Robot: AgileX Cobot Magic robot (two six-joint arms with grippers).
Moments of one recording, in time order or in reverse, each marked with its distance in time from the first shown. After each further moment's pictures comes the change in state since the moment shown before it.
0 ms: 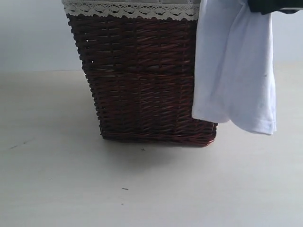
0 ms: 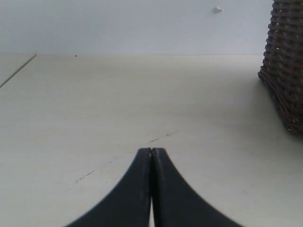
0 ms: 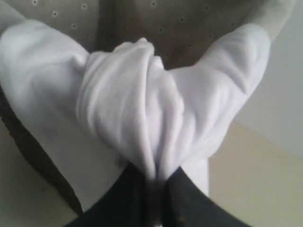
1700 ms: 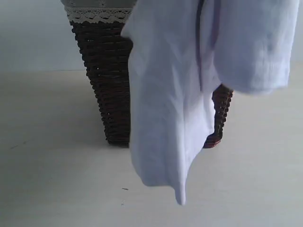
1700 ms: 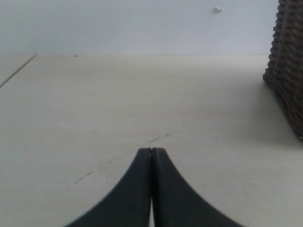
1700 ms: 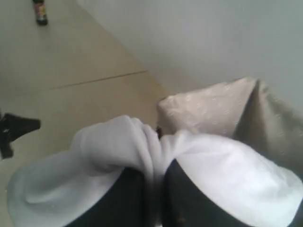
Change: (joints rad) left arm 0.000 0.000 0.000 0.000 0.000 0.000; right arm 0.129 -0.091 -0.513 0.195 0.553 0.050
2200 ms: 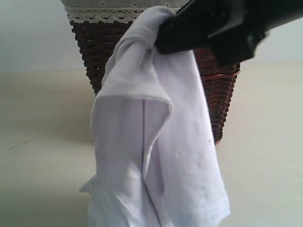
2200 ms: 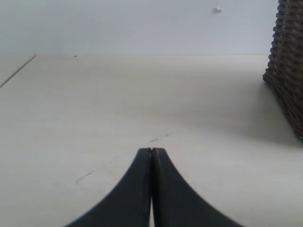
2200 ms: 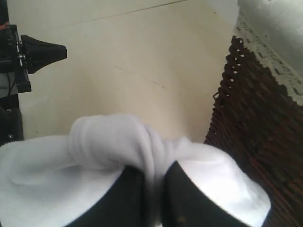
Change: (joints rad) left arm 0.000 0.000 0.000 0.000 0.000 0.000; right arm 0.302 0.014 0.526 -0.066 -0.344 -0.087
